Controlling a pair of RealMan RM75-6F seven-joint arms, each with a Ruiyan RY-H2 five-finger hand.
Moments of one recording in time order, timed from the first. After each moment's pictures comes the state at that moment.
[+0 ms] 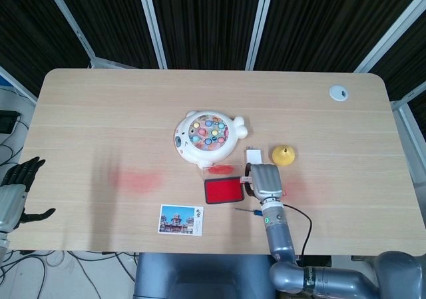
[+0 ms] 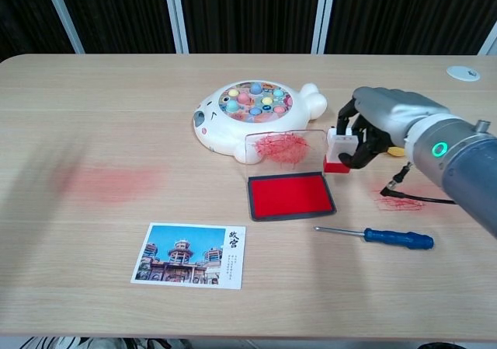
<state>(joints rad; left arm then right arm) -0.16 -1.04 -0.04 -1.71 1.39 1.32 -0.05 0.66 -1.77 0.29 -1.65 -0.74 1.31 -0.81</state>
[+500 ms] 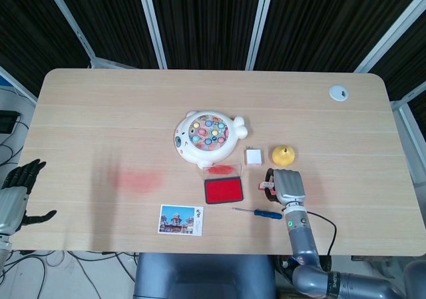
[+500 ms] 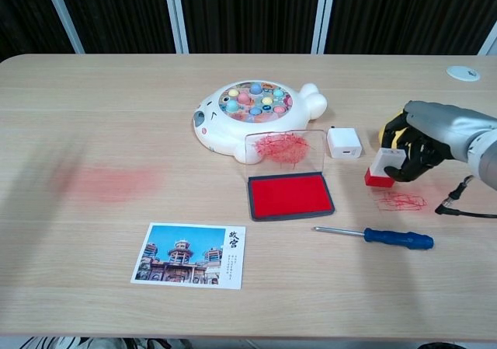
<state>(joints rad) -0.15 -1.05 -0.03 -1.73 1.38 1.33 -0.02 0.57 -1.64 0.23 -1.68 -0.75 1.24 -0.67</state>
